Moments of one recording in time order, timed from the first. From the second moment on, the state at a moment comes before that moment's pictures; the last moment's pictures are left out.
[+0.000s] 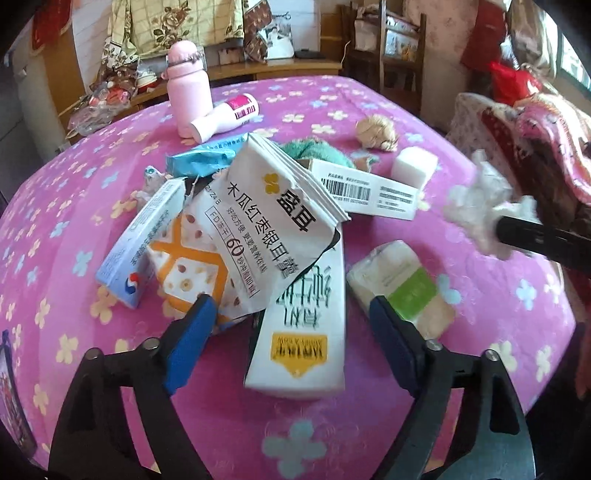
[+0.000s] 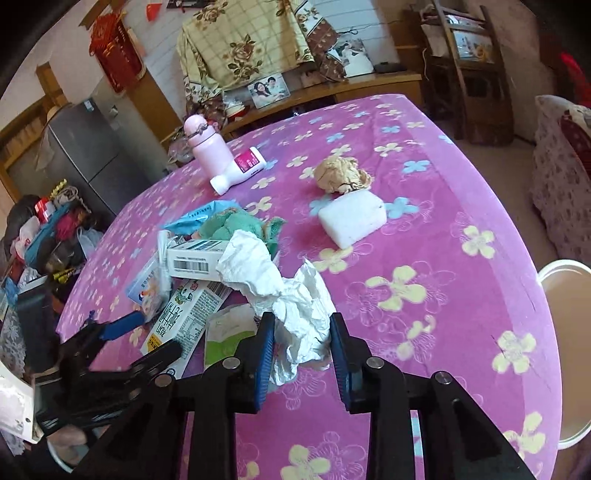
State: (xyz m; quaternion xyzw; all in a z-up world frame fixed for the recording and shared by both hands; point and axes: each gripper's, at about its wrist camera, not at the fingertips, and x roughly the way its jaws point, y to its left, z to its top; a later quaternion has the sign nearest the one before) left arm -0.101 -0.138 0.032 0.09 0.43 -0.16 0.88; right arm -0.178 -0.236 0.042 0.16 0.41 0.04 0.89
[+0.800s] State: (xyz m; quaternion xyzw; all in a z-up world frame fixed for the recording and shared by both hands) left arm -0.135 -0.112 0.048 0.08 0.44 -0.19 0.87; right arm -0.207 -0.223 0.058 0.15 0.41 0.04 0.90
